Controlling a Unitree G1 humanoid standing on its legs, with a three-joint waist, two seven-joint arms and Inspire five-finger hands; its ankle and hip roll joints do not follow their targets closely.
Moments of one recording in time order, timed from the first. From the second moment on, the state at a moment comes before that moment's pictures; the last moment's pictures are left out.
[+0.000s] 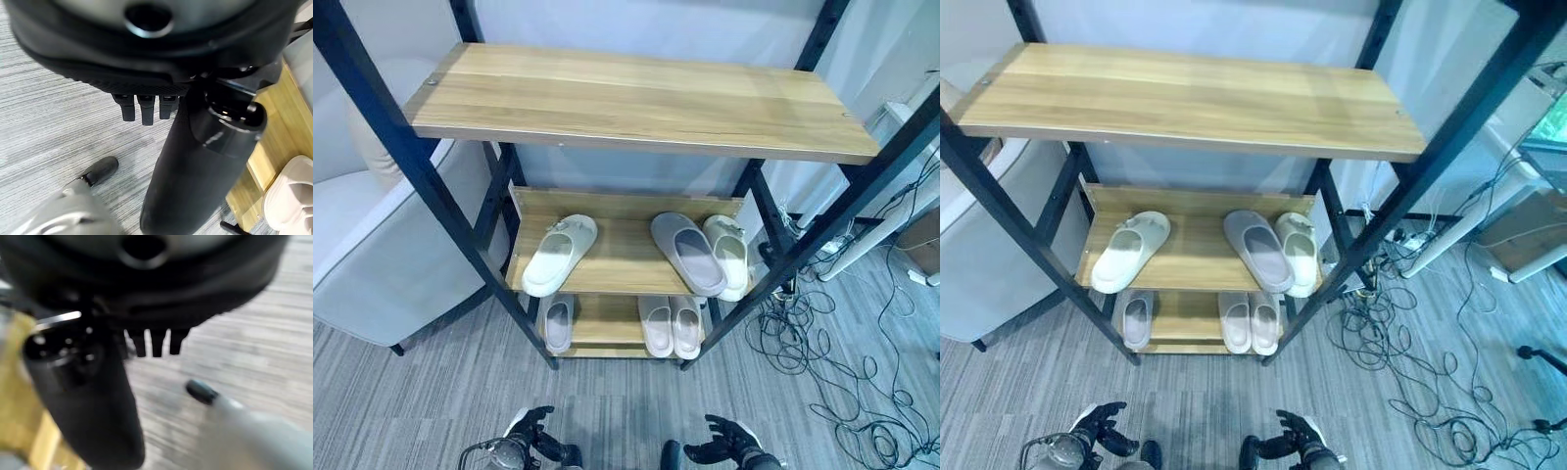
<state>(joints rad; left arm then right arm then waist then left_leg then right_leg) -0.07 0.29 -0.31 1.18 0.04 -0.10 0.05 0.01 -0.29 0.35 0.96 0.13 -0.11 -0.03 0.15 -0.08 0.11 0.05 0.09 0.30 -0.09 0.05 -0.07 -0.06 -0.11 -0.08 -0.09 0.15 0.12</state>
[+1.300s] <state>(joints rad) 0.01 0.23 -0.29 1.08 0.16 -0.11 0.05 -0.21 -0.72 0.30 0.03 -0.31 -0.19 -0.22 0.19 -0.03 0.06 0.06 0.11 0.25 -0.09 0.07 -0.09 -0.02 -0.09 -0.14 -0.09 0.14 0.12</state>
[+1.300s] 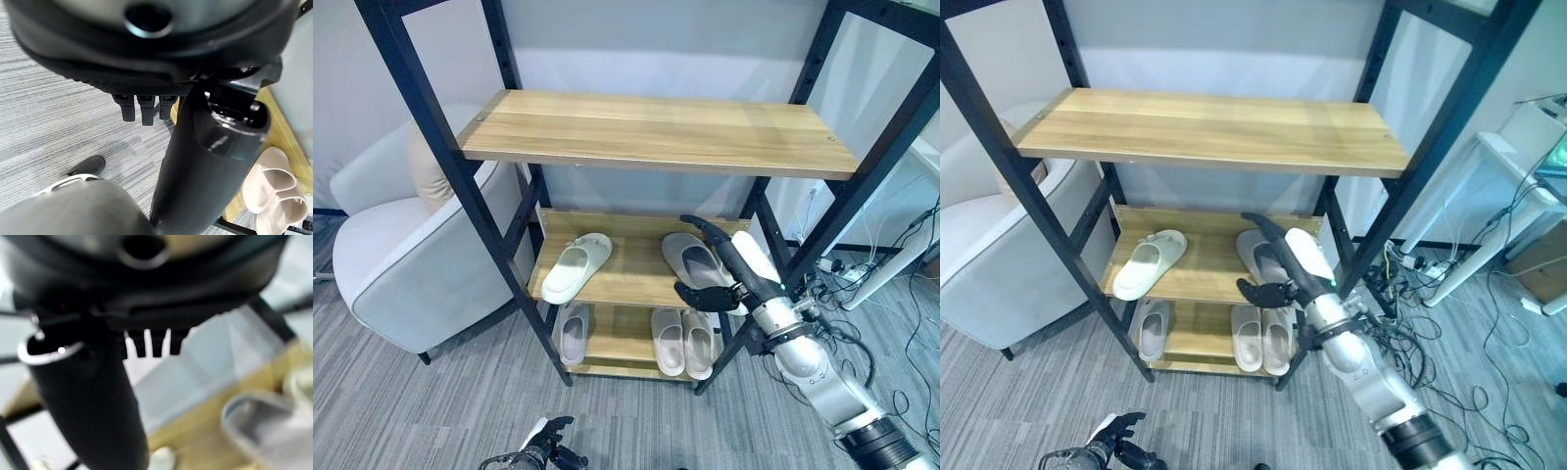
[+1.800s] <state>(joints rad) -0.04 0.25 -0.29 1.07 0.11 -0.15 0.05 -0.50 -0.84 0.40 0.43 -0.43 -0.13 -0.30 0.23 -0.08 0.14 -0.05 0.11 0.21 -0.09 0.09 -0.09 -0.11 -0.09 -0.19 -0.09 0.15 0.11</state>
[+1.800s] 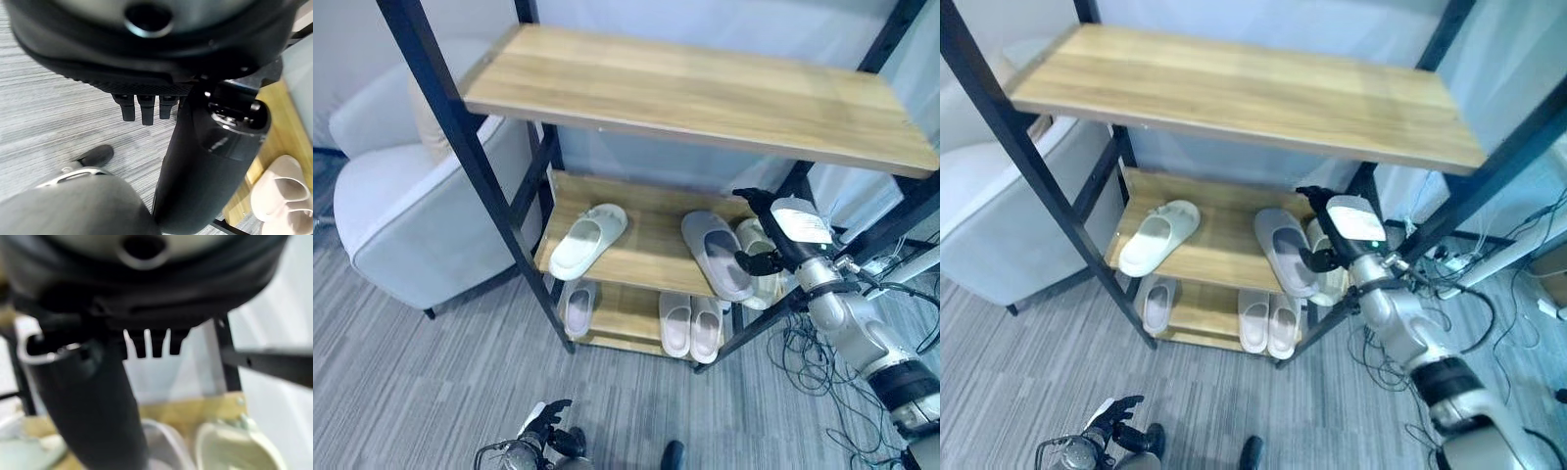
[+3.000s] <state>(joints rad) -0.09 0.25 -0.30 1.03 0.07 -0.13 0.09 -0.39 -0.75 0.21 0.09 -0.53 -0.09 -0.43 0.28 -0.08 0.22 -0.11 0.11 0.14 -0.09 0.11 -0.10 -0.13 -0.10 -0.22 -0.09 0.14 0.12</state>
